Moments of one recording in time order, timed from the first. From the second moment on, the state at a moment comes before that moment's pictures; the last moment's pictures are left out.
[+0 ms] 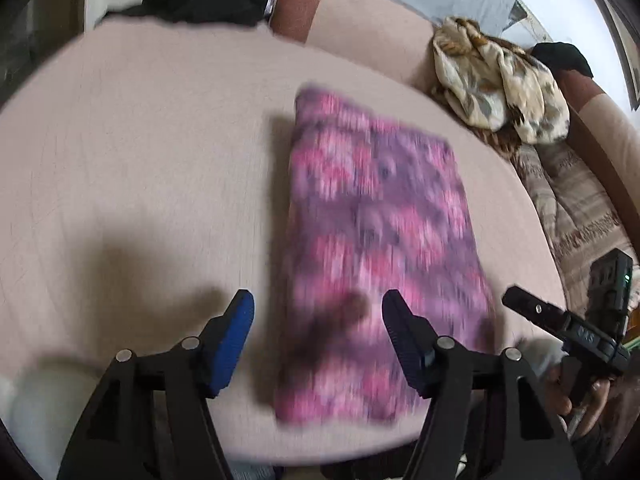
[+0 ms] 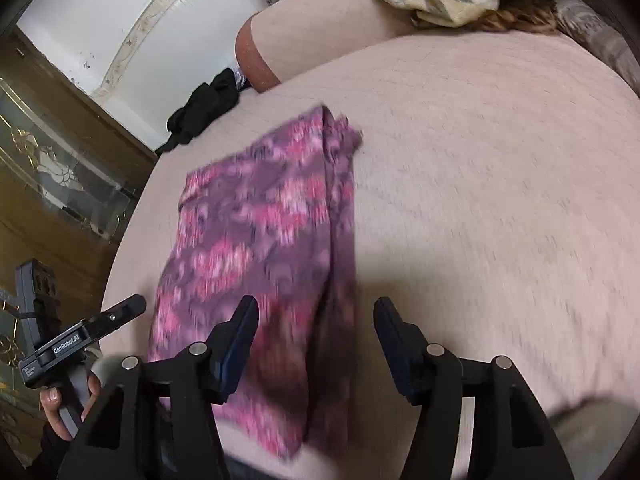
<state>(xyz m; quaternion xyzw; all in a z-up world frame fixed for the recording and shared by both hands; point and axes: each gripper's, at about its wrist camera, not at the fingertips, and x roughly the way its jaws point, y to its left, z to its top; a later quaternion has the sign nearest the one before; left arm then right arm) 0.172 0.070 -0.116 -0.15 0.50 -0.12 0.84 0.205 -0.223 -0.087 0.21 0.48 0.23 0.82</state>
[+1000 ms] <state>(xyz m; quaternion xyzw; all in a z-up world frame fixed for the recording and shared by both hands) 0.137 0.081 -0.126 -0.20 0.50 -0.12 0.83 0.148 -0.228 -0.106 0.24 0.52 0.20 0.79</state>
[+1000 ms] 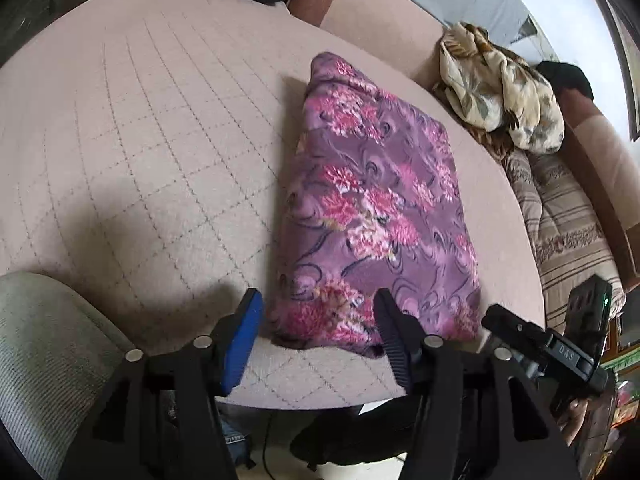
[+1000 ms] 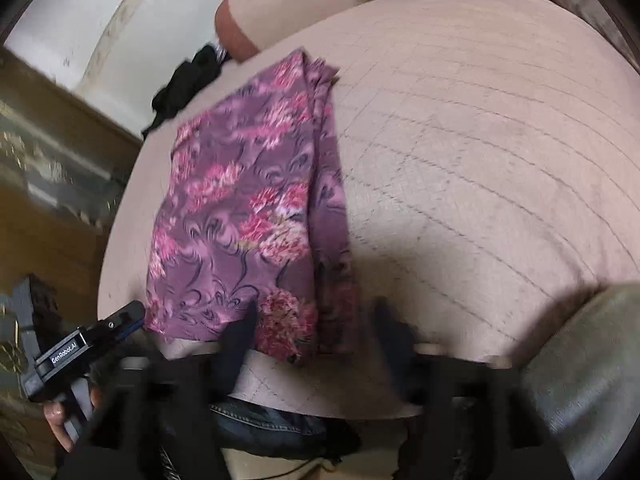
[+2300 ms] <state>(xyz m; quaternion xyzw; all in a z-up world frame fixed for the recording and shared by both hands) 0.030 0.038 -0.020 -0.01 0.42 -0.04 0.91 0.059 -0.236 0.005 0.17 0.49 0.17 0.83</state>
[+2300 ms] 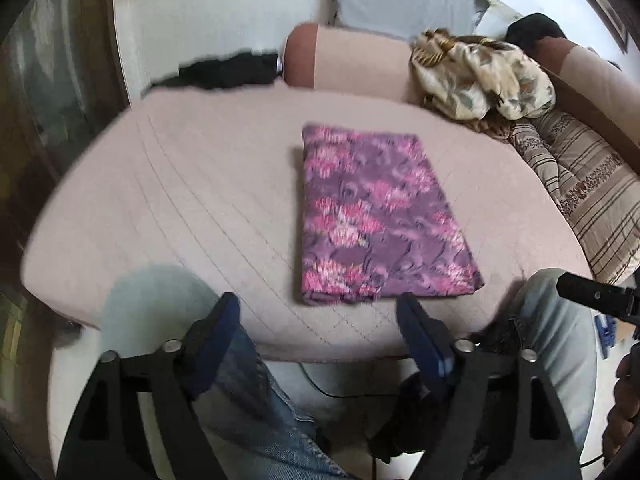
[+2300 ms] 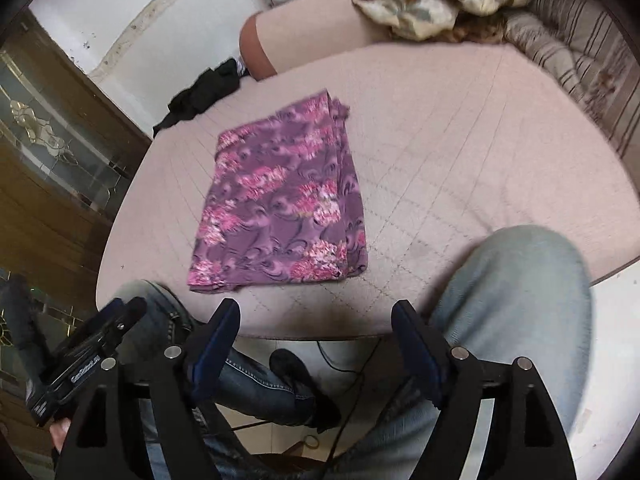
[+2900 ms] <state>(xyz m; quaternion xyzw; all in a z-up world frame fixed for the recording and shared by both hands) 0.010 0.029 0.076 0.01 0.35 0.01 0.94 0.035 -0.227 0.119 0.13 0.42 0.17 0.88</state>
